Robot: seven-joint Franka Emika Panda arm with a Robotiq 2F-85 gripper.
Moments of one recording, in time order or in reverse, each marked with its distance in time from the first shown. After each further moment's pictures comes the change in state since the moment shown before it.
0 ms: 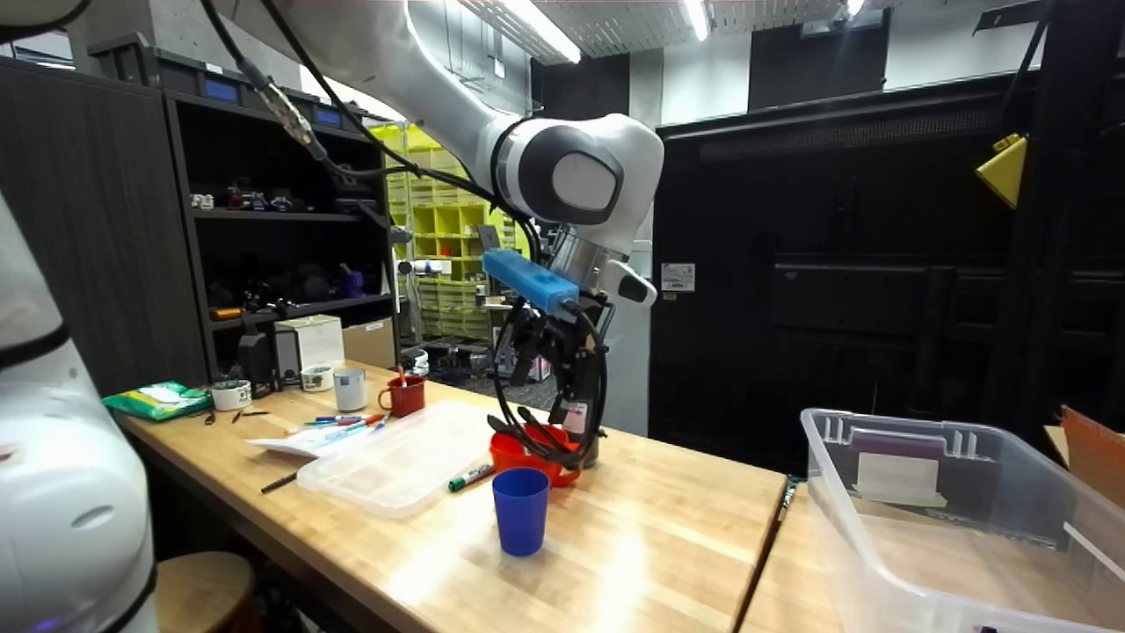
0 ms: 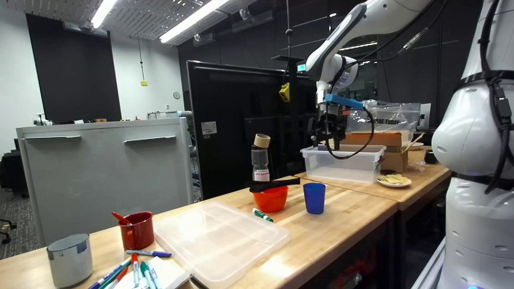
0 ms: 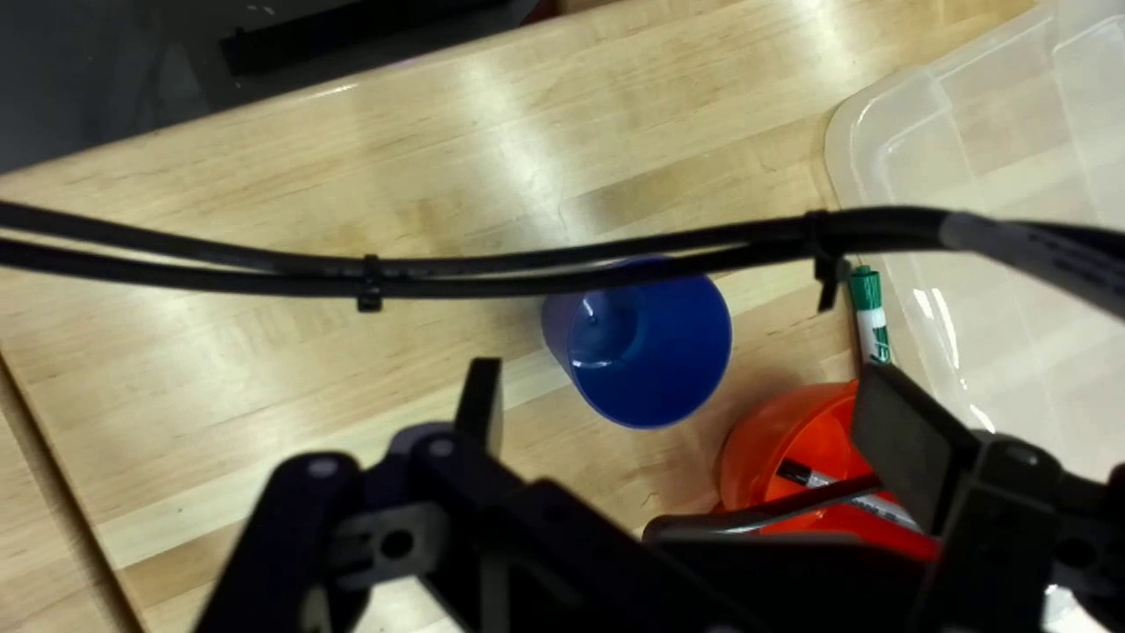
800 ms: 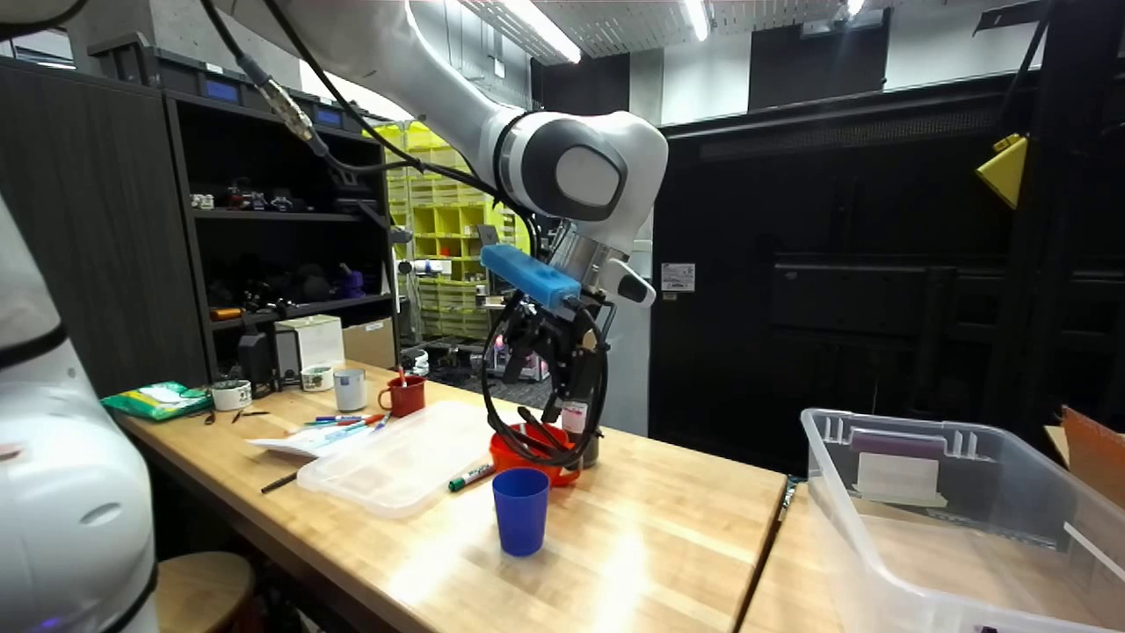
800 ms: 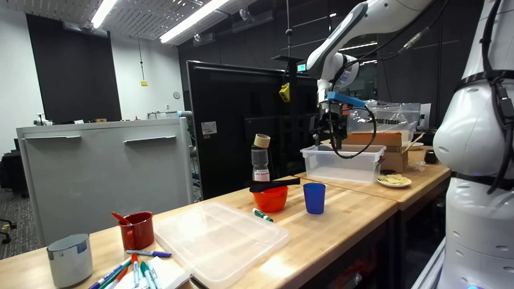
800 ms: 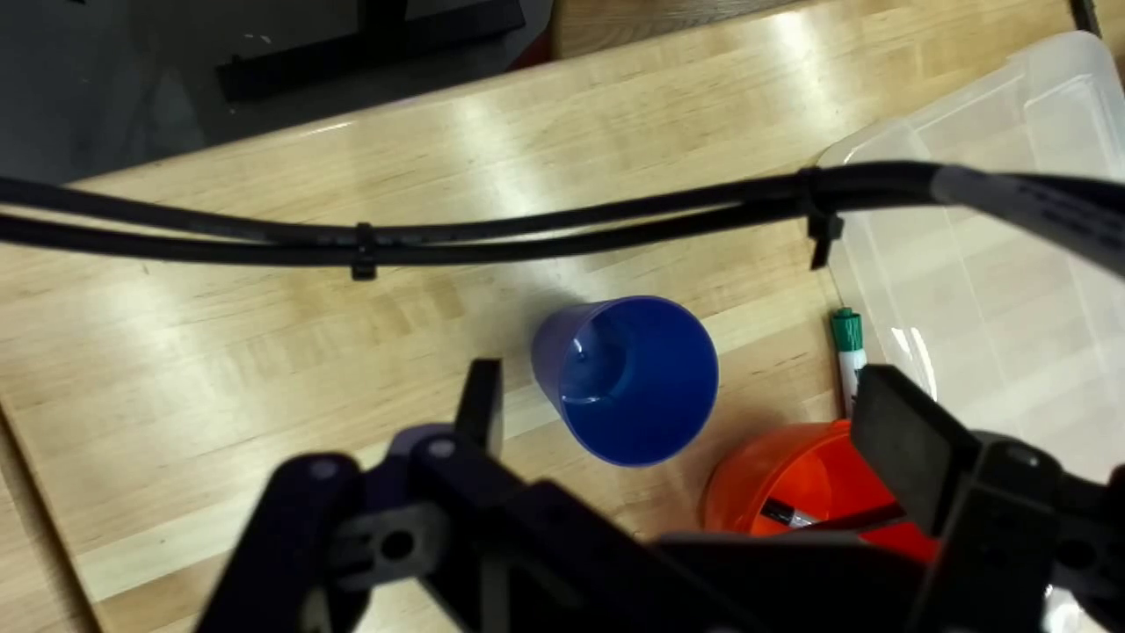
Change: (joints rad) arm 0.024 -0.004 -0.033 0.013 0.001 -0.066 -0.034
